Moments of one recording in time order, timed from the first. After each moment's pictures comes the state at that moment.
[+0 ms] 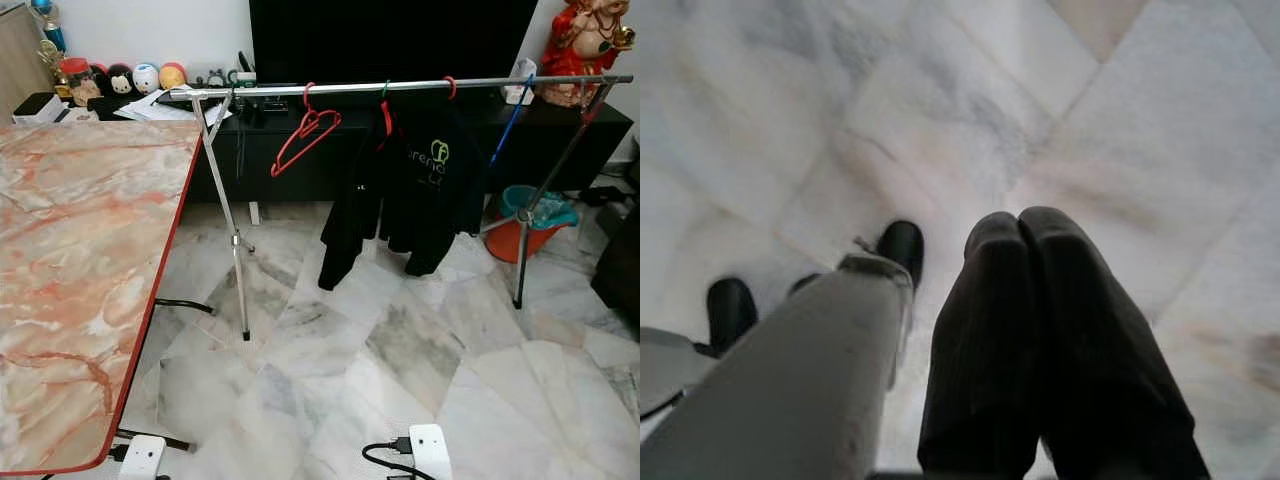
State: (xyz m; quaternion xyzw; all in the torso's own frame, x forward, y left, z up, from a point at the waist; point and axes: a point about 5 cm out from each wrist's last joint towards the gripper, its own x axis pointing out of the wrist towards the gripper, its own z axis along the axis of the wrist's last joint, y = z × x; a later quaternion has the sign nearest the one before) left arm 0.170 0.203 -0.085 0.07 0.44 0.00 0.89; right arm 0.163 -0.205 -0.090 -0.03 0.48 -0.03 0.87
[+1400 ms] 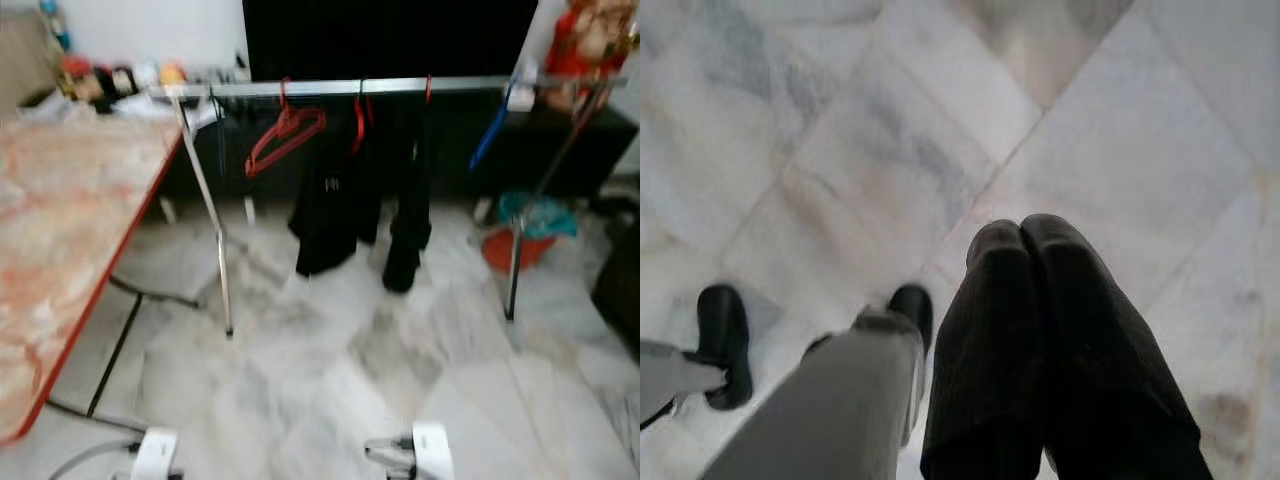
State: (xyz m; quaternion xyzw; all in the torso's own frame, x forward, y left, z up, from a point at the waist) left arm 0.172 0.191 -0.086 0.06 0.44 -0.01 0.90; right arm 0.171 -0.202 -0.087 -0.03 0.46 -0.03 0.89
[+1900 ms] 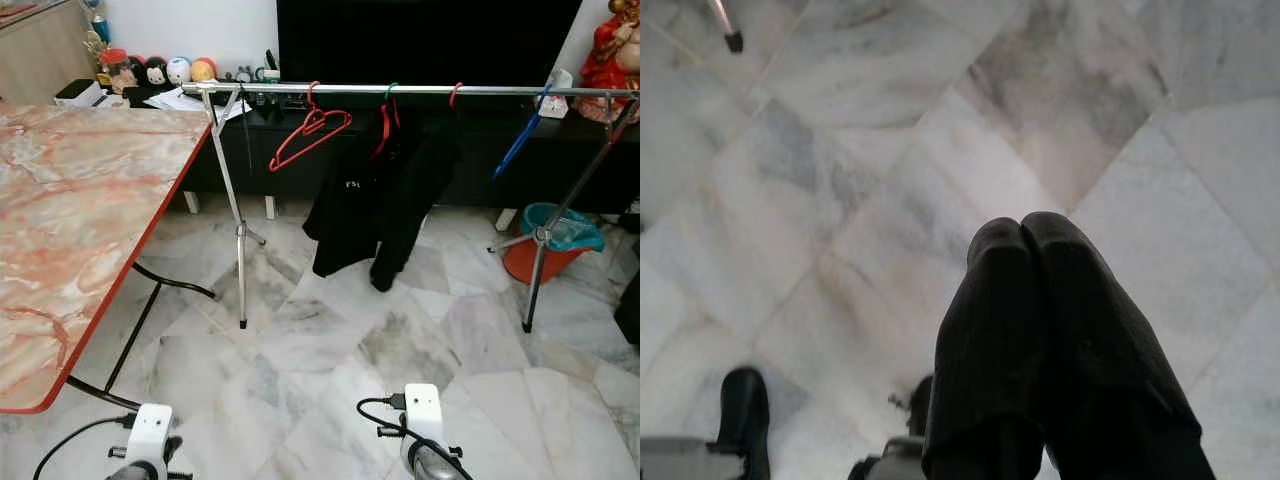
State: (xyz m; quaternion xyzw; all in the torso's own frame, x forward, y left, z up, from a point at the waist) left arm 0.209 0.197 -0.062 0.06 0.34 0.00 0.94; right arm 0.218 -0.194 -0.062 -0.01 0.38 -0.03 0.92
